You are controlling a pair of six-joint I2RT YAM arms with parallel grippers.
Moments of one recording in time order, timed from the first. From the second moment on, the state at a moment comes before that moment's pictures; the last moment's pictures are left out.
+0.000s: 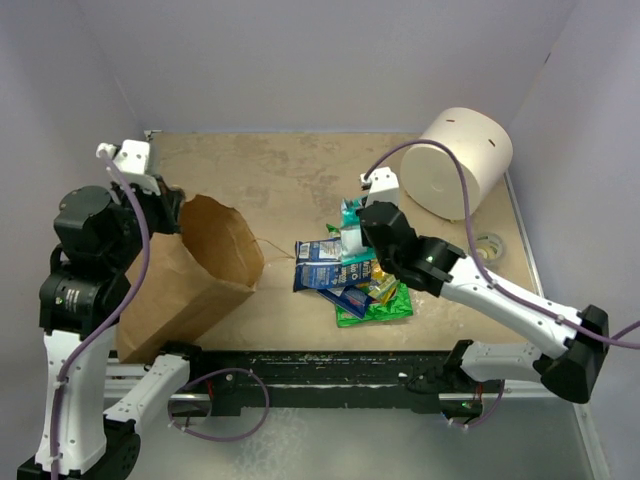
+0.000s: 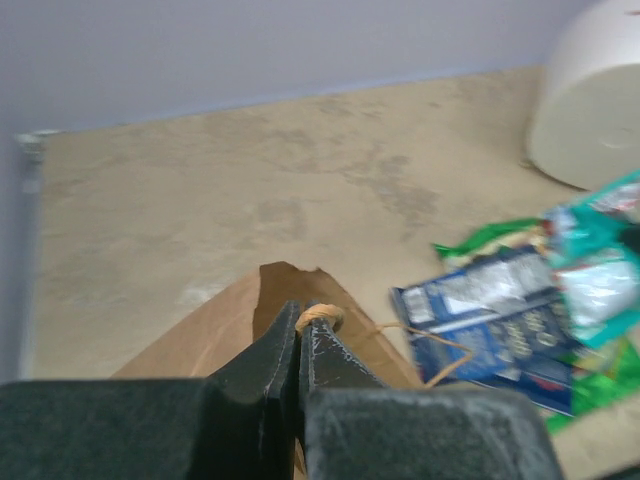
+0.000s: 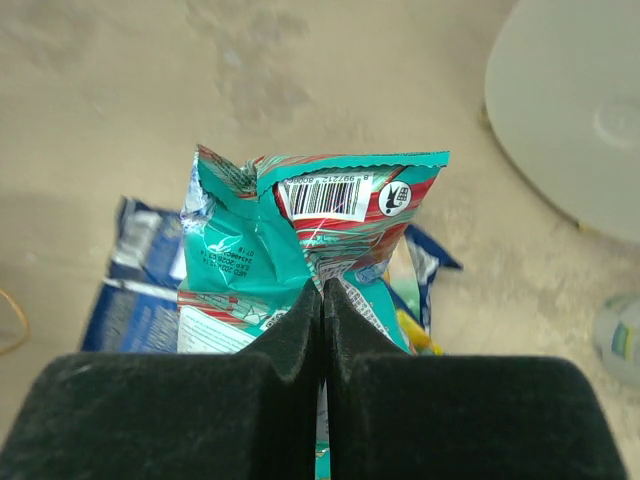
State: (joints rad) left arm -0.16 0.83 1.43 -0.81 0.06 -0.05; right arm 0.91 1.19 1.08 -0.40 0.71 0.26
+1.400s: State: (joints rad) left arm -0.16 0.67 1.15 -0.87 0.44 -0.41; right arm 0.80 1.28 1.03 -0.30 0.09 -0.07
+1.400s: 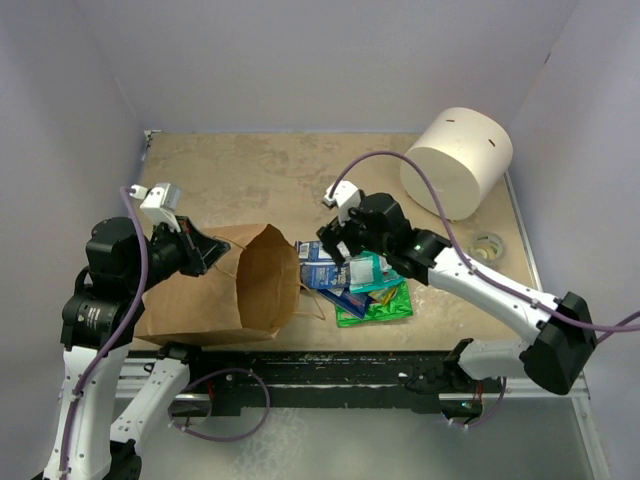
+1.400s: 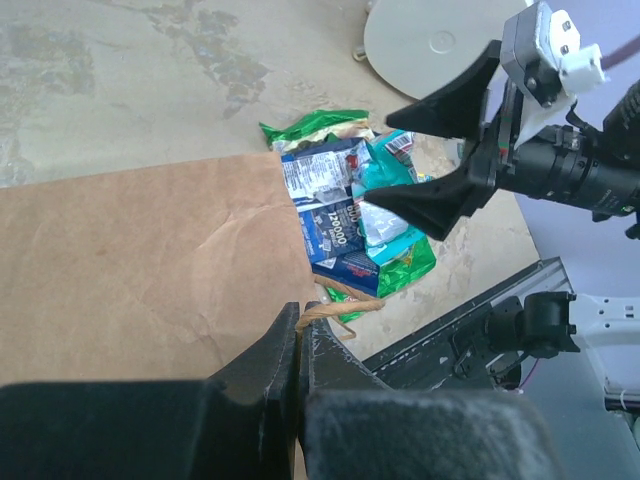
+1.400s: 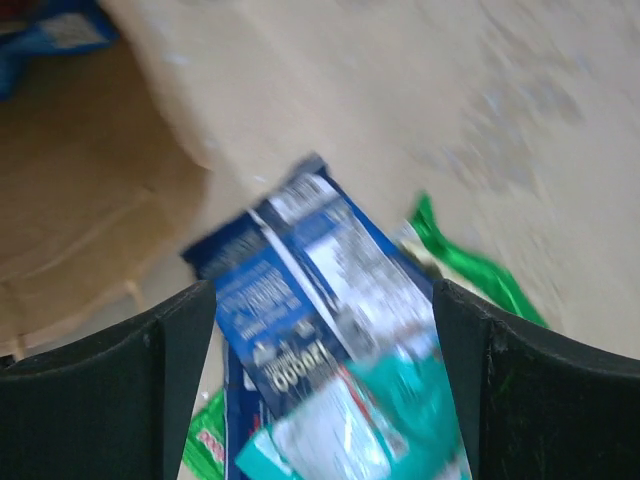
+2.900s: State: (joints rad) left arm -0.16 1.13 1.46 -0.85 0.06 -0.31; right arm 0.85 1.66 1.15 0.33 0.06 -0.11
